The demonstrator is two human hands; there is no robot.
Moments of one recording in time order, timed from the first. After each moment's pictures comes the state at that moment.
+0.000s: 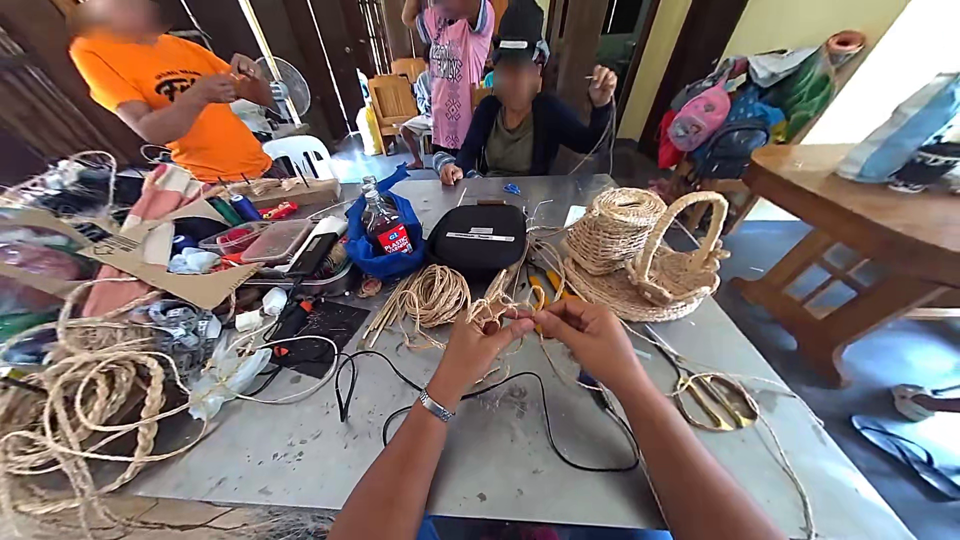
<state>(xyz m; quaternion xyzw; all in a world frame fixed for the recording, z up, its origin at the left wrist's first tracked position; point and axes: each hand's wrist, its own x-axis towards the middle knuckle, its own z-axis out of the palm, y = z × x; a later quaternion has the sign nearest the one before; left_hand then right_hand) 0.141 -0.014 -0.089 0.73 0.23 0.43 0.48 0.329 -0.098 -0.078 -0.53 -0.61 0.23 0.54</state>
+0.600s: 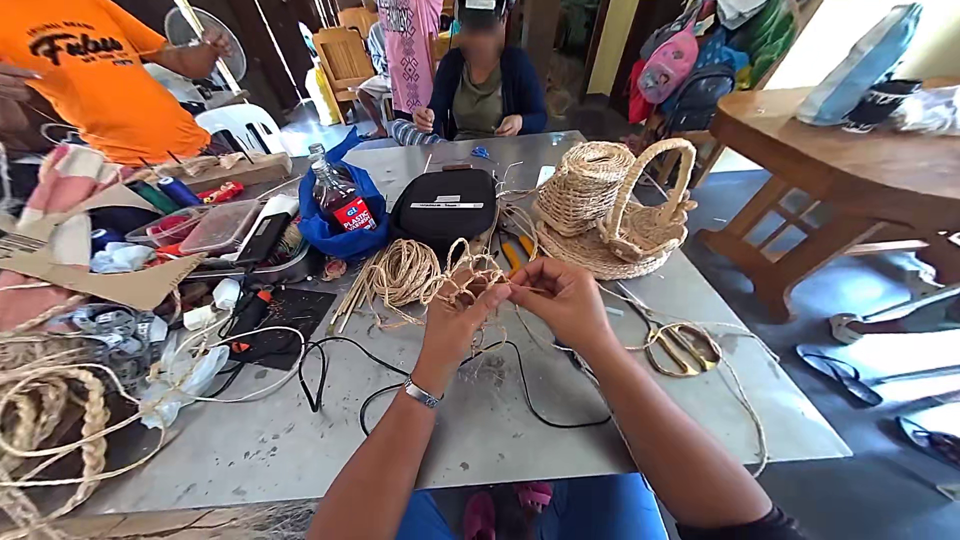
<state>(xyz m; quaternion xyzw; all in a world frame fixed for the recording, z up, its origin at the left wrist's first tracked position) 0.154 -0.027 -0.101 0.63 0.17 0.50 0.57 0.319 -0.102 -0.079 -0.51 -0.59 0.20 0.60</state>
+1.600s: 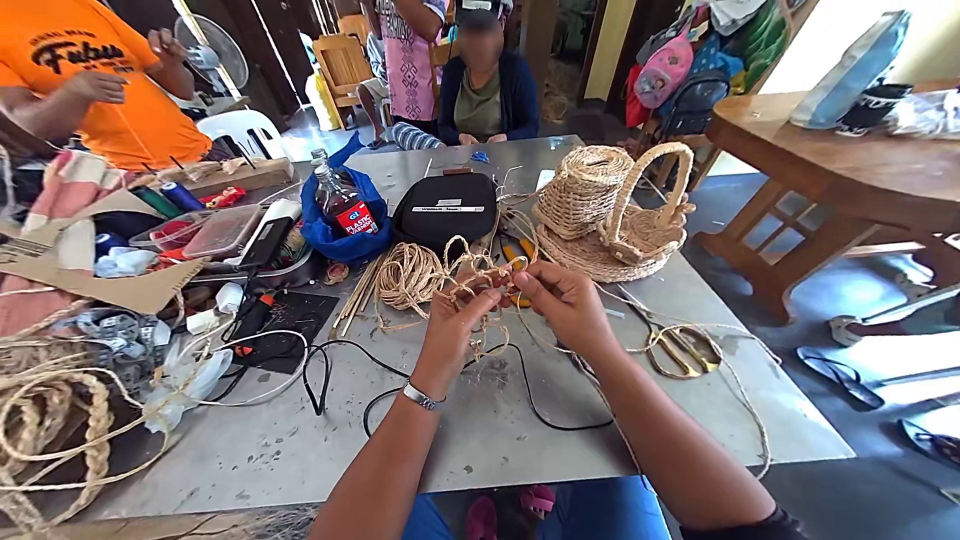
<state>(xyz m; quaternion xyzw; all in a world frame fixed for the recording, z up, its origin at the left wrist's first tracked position) 0.150 -0.024 -0.100 0.58 0.12 0.48 0.65 0.323 -0.099 -0.083 -0.49 -0.63 0.16 0.59</state>
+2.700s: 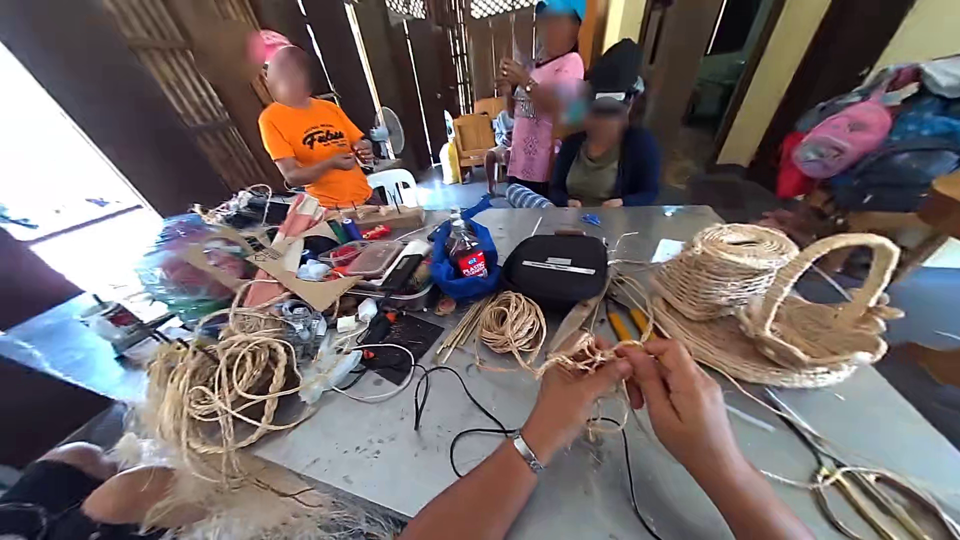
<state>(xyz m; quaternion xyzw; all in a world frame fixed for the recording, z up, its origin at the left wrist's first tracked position) 0.162 -0.044 -0.091 0.56 0.14 0.52 0.63 0.302 -0.099 -0.090 -0.50 -0.68 -0.03 0.54</state>
